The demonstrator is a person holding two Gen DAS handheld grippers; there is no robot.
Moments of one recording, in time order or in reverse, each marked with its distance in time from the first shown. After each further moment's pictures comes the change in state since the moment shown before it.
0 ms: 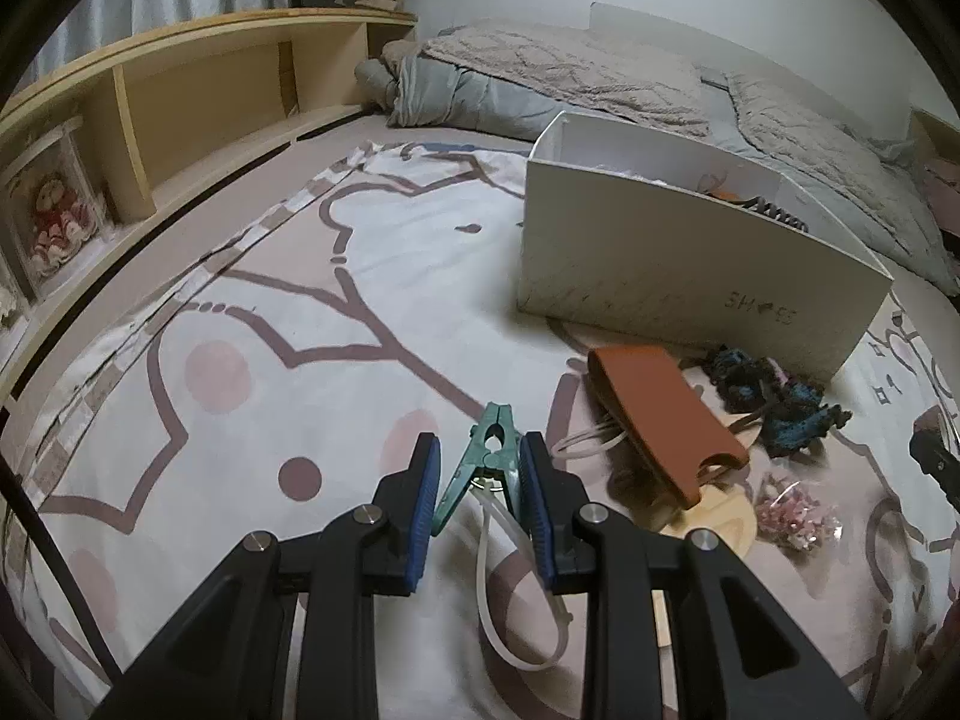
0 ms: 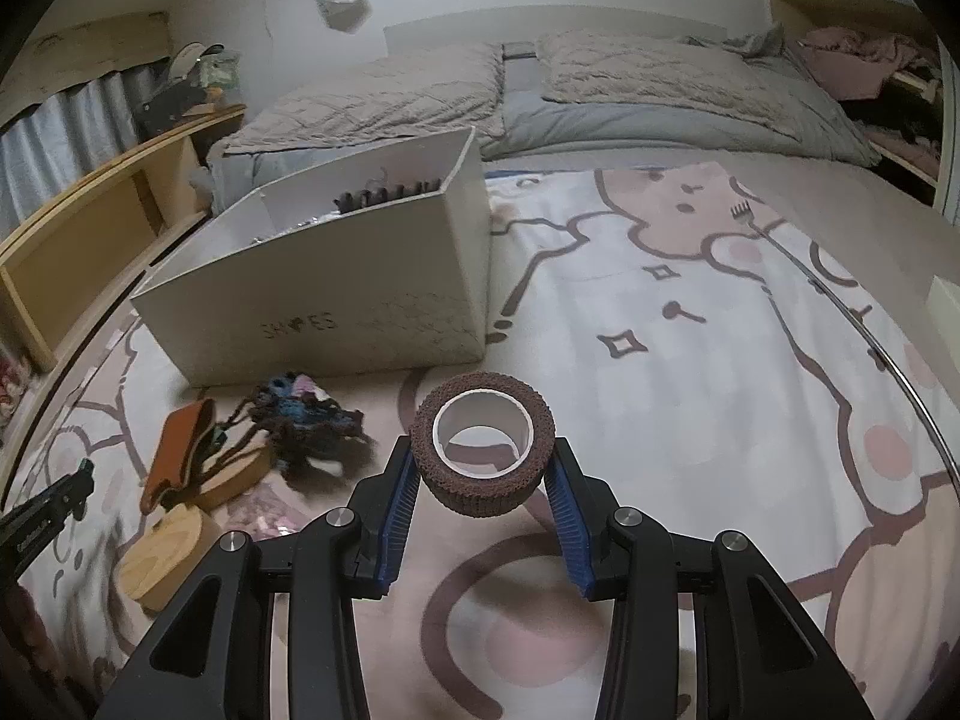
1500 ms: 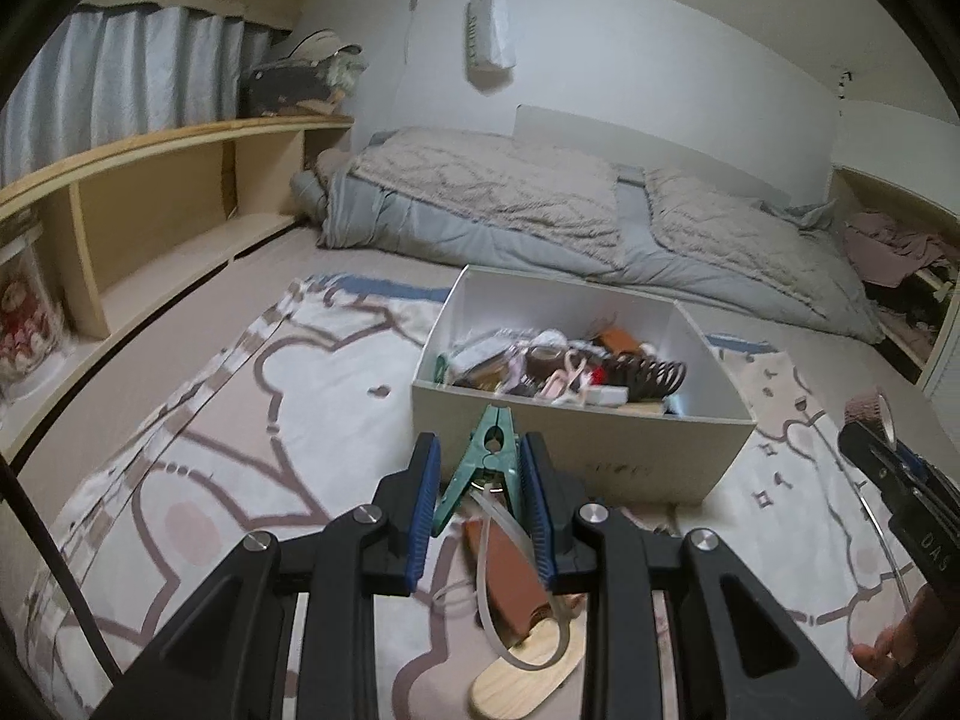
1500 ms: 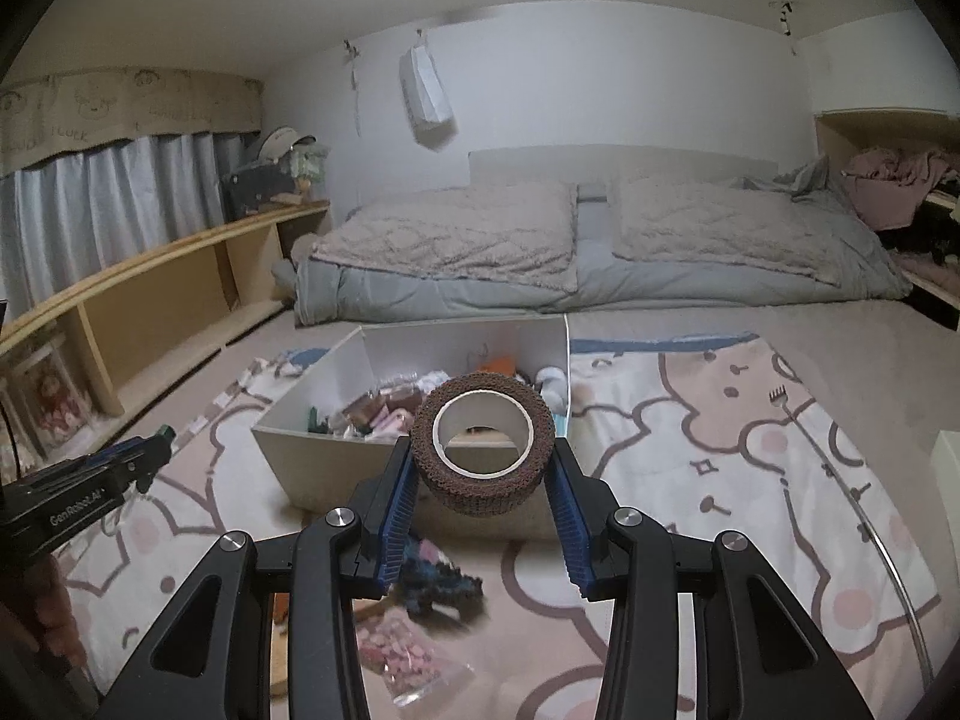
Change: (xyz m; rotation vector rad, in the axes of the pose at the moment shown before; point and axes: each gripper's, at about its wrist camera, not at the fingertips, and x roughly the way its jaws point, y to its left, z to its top) left arm -0.078 -0.031 0.080 0.028 -0.214 -0.185; right arm -0.082 0.046 0.066 -0.117 -0.291 0.106
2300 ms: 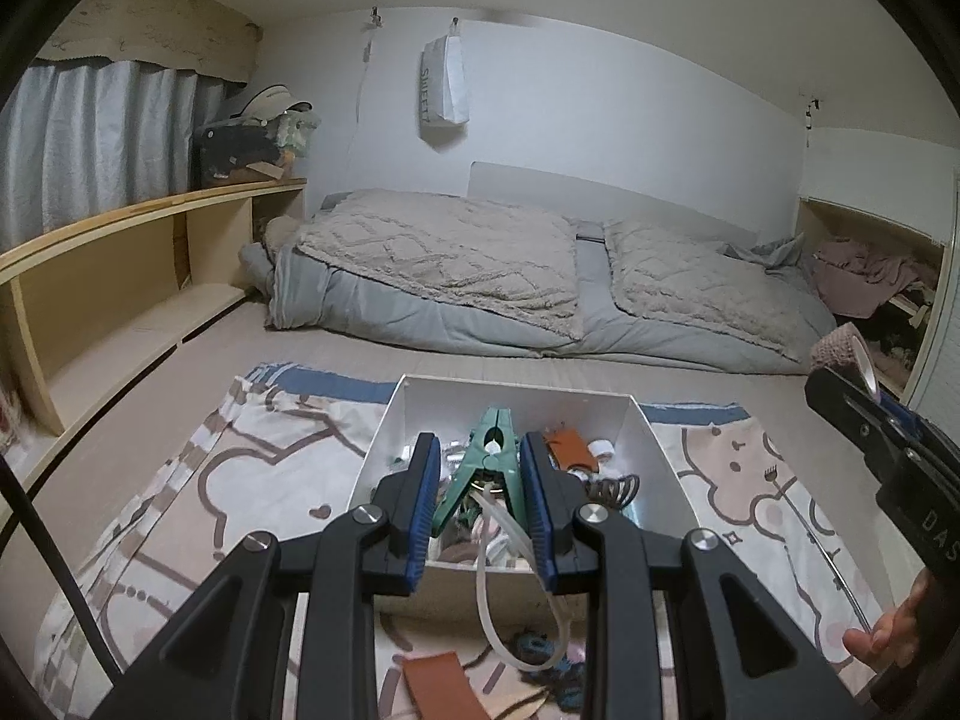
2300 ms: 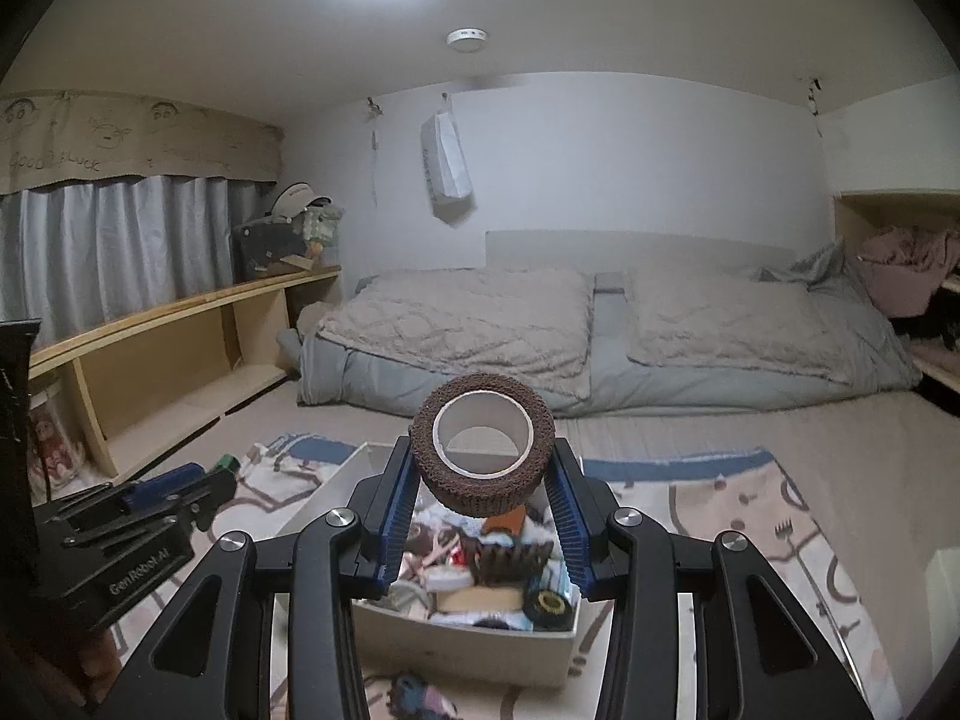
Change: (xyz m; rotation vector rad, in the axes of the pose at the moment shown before) left arm 0.025 -0.033 0.085 0.030 -0.109 -0.078; right arm 0.017 0.020 0.092 -0.071 -0.151 0.007
